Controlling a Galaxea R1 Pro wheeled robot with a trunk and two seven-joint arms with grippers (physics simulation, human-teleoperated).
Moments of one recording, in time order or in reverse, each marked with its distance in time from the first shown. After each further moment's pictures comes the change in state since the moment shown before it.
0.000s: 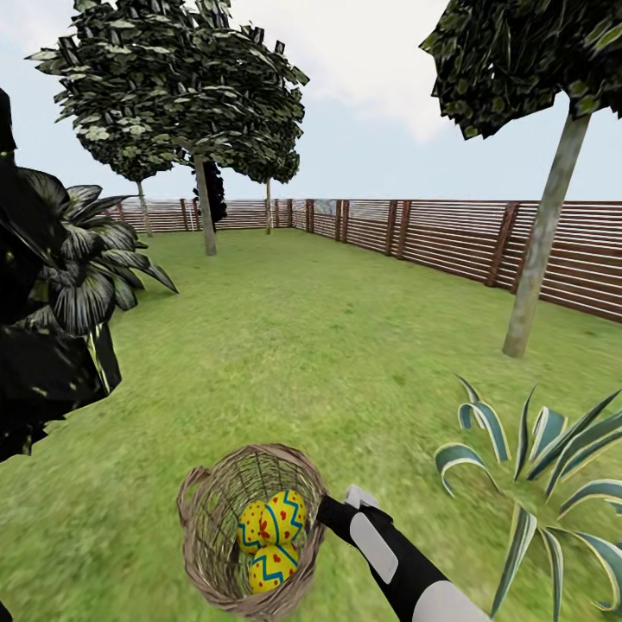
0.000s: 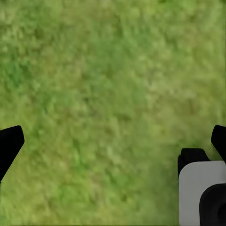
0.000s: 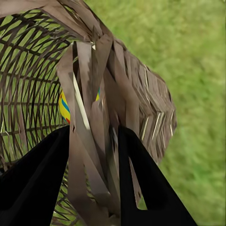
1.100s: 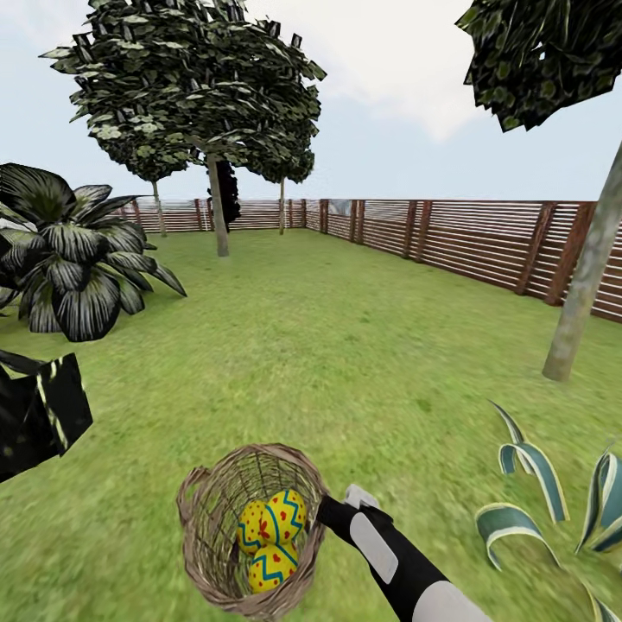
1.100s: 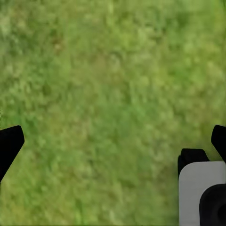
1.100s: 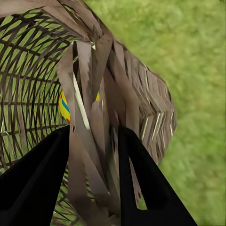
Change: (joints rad) left arm 0.000 0.000 0.001 0.000 0.000 0.000 0.000; right arm 0.000 0.000 0.000 0.000 -0.002 -0.002 0.000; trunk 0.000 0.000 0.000
